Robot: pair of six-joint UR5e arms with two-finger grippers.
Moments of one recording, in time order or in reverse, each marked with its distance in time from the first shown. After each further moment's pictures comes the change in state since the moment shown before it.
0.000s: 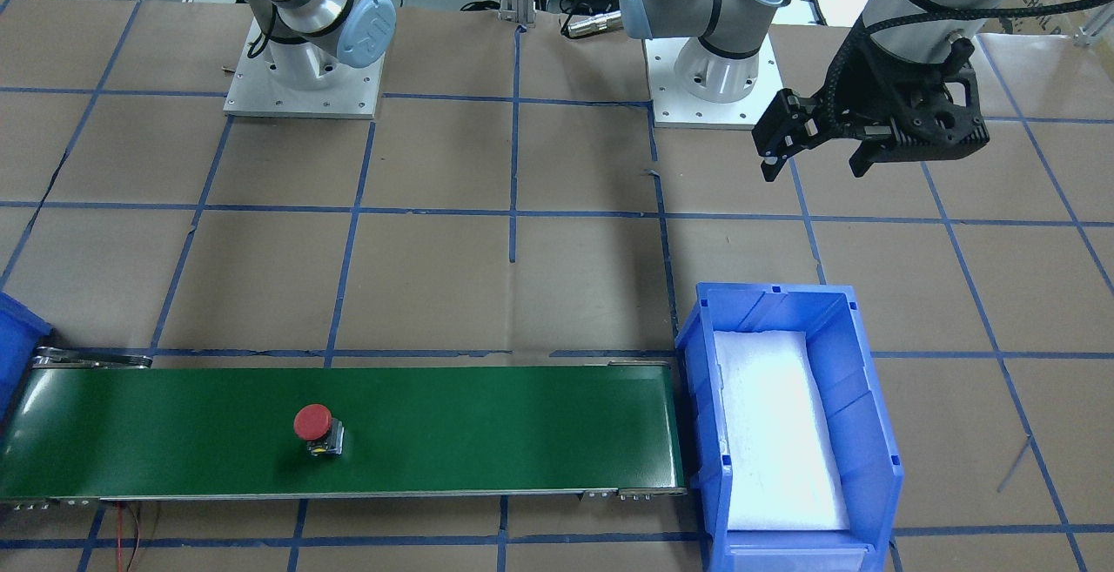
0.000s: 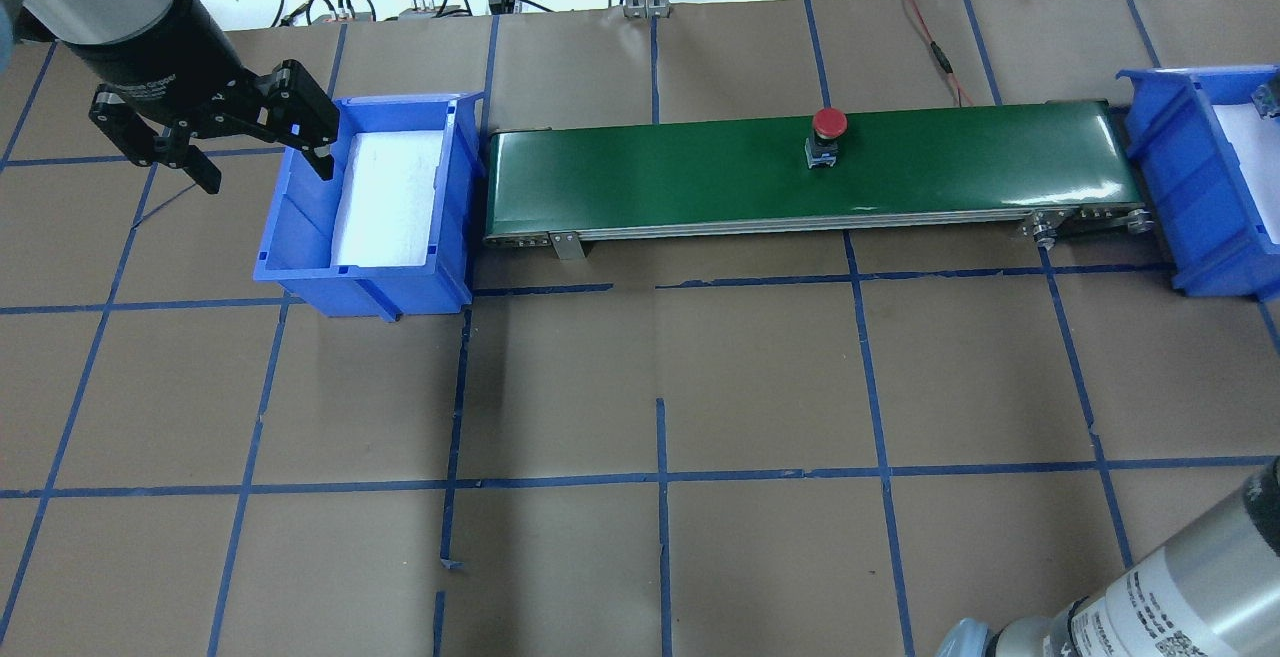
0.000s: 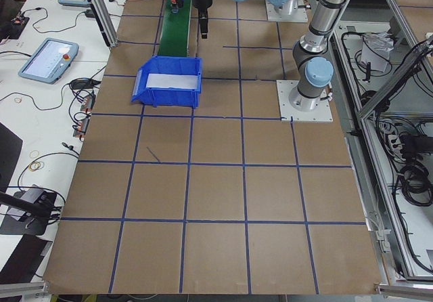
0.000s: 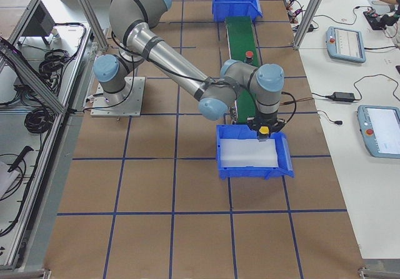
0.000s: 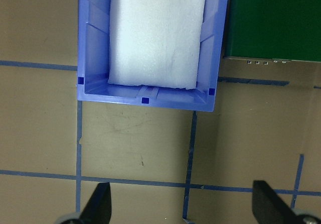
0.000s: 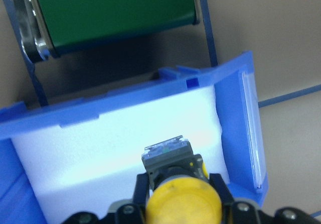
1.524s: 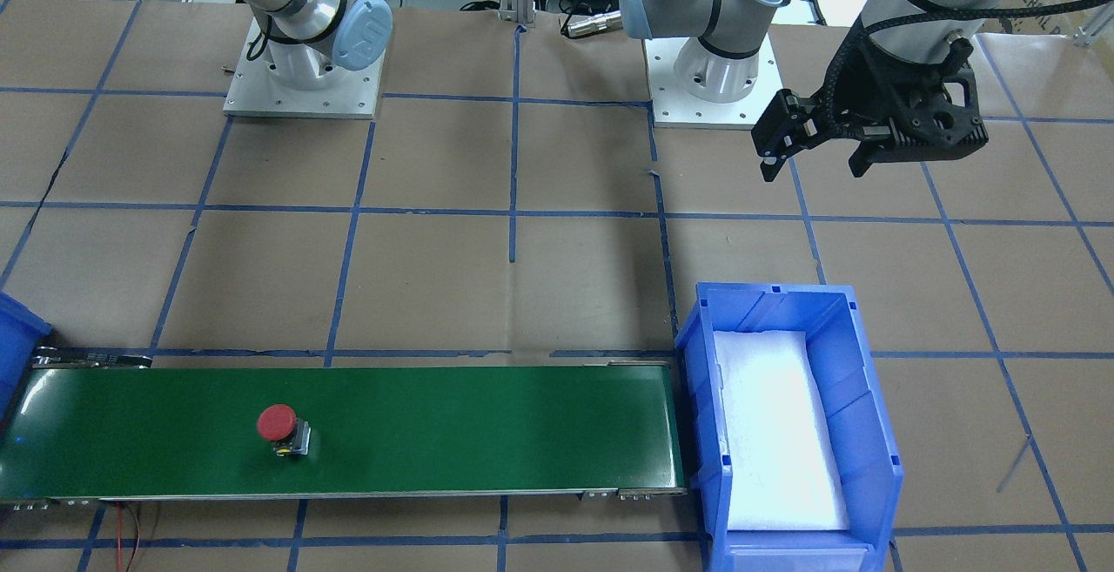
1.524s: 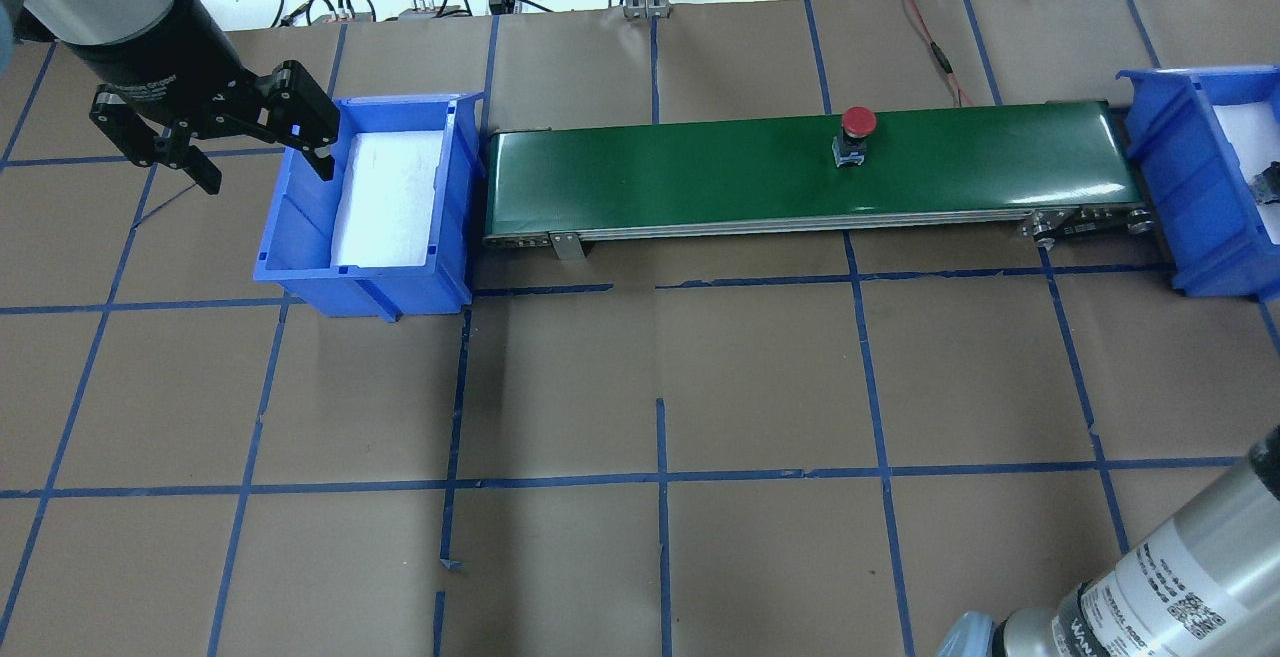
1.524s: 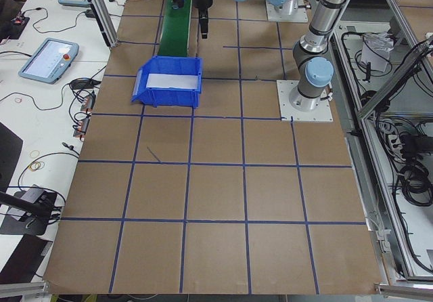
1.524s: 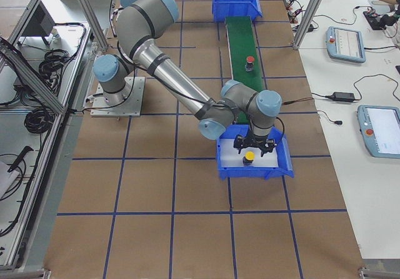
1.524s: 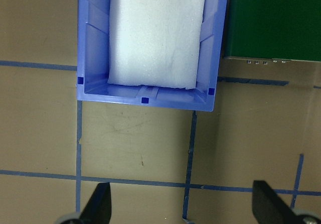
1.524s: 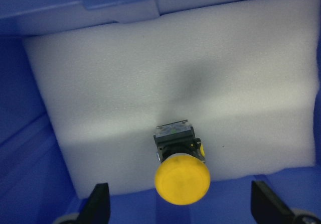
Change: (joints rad) left arm -0.001 0.000 0.000 0.000 0.000 0.000; right arm -0.021 0.019 0.041 0.041 -0.152 -0.078
